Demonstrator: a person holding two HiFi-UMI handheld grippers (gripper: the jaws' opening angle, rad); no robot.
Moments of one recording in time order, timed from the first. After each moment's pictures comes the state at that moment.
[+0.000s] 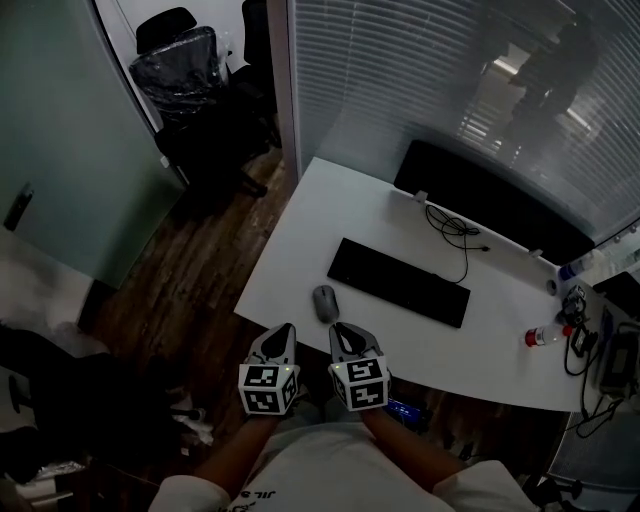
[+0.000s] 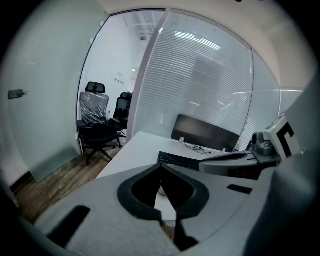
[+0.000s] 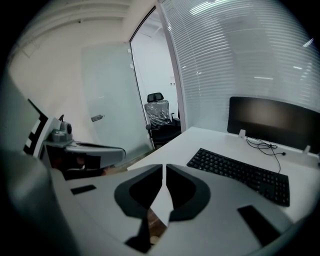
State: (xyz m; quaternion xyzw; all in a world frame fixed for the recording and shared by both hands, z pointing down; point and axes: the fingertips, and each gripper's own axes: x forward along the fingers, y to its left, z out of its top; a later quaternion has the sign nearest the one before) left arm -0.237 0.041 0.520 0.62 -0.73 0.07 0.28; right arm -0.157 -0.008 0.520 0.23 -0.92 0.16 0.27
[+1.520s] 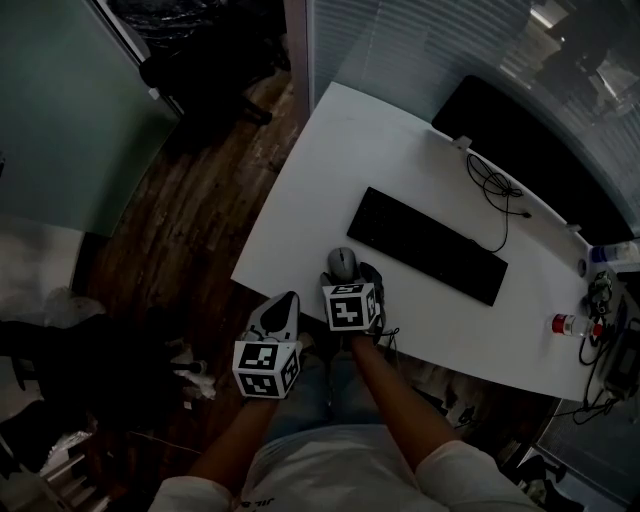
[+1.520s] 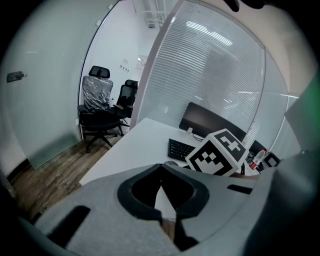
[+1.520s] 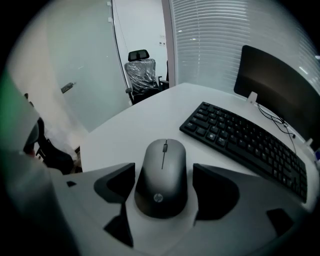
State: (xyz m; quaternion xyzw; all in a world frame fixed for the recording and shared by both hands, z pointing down) left arm -0.273 0.025 0.601 0.60 -0.72 0.07 0.34; right arm -0.217 -0.074 0.703 0.26 -0.83 0.18 0.46
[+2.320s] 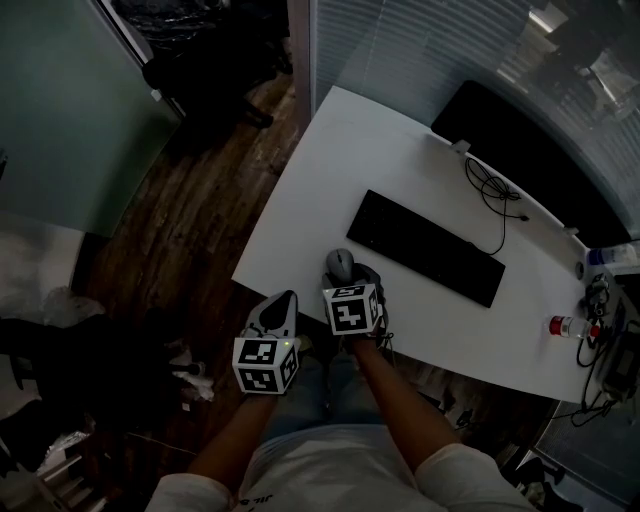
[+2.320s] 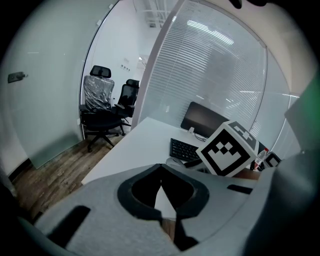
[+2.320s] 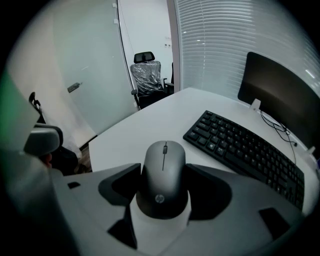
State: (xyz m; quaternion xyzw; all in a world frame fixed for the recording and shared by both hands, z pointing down) left arm -0.279 0.028 0.603 0.59 -0.72 0.07 0.35; right arm -0.222 -0.069 0.681 0.24 -0.84 0.17 0.45
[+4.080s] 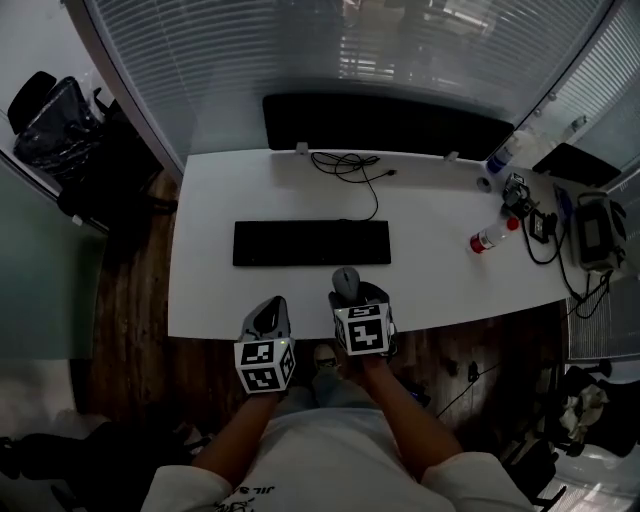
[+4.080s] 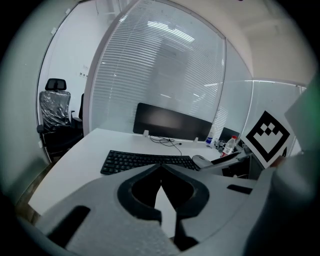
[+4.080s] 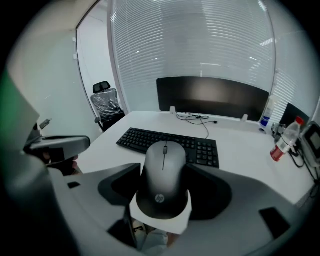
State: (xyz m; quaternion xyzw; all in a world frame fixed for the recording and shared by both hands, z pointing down) left arm -0.087 -0.060 0.537 0.73 -0.63 0.11 0.26; right arm 0.055 -0.104 0.571 0.45 -0.79 0.25 0.35
